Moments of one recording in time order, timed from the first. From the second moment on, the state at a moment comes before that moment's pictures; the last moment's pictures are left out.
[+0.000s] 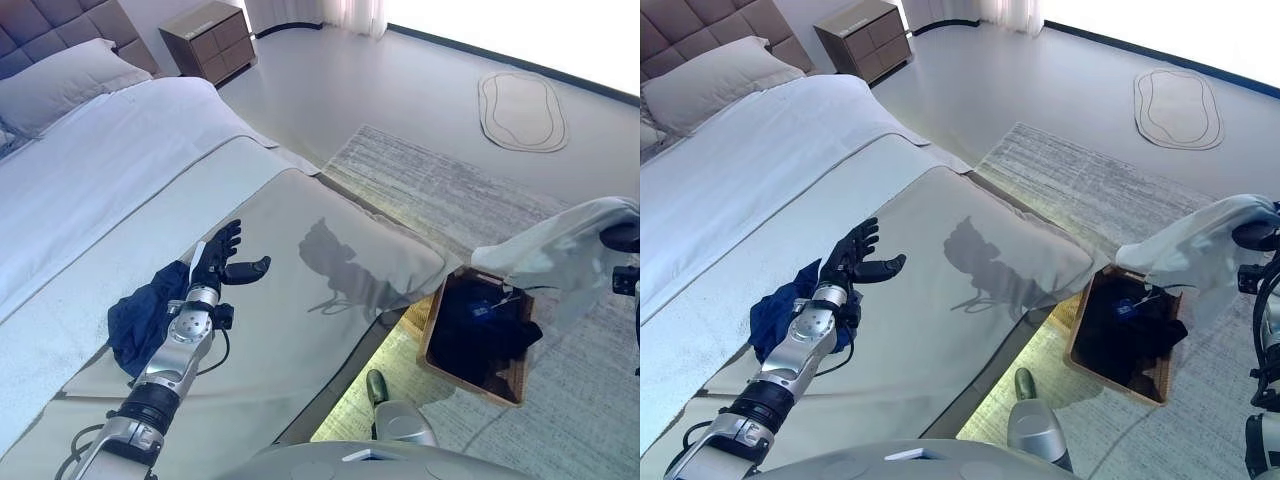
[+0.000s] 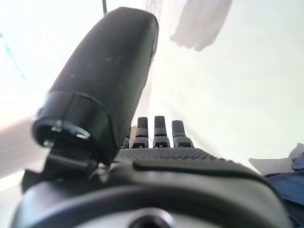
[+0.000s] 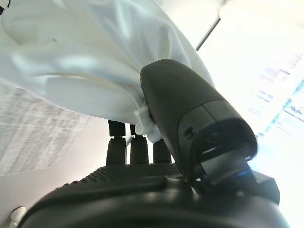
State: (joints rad) left arm -0.14 0.44 -0.28 0.38 -0.31 -0.04 0.22; right arm -0.29 -0.94 -0.12 0.71 0.22 0.16 -0.23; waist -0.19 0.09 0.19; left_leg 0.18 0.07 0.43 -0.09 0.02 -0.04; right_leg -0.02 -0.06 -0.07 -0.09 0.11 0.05
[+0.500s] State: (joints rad) left arm -0.14 0.44 -0.32 0.38 -0.31 -0.04 0.21; right arm -0.28 -0.88 -0.10 0.85 0.20 0.17 -0.21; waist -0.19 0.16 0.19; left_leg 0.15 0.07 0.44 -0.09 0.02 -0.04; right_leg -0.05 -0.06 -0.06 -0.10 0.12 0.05
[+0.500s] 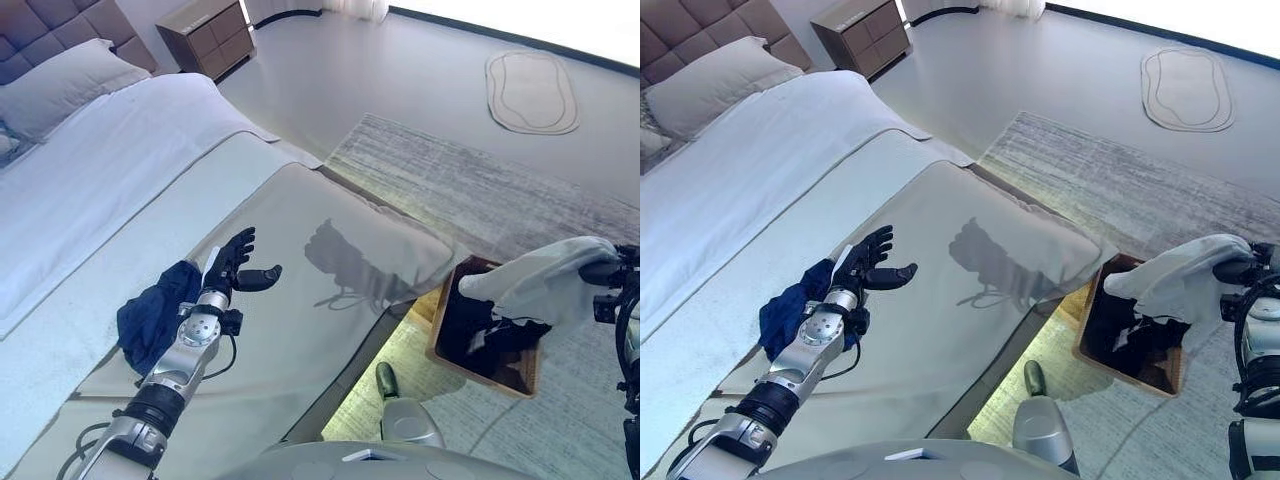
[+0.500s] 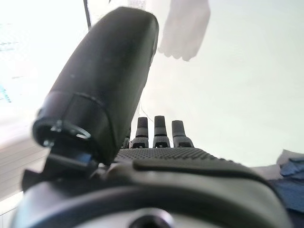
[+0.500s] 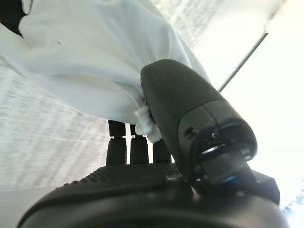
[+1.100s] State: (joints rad) left arm -0.16 0.43 -0.34 0.37 -0.31 -0.04 0.20; right arm -0.29 -0.88 -0.10 0.90 0.20 0.15 -0.26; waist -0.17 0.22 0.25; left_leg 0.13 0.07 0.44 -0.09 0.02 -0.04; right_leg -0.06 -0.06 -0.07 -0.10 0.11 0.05
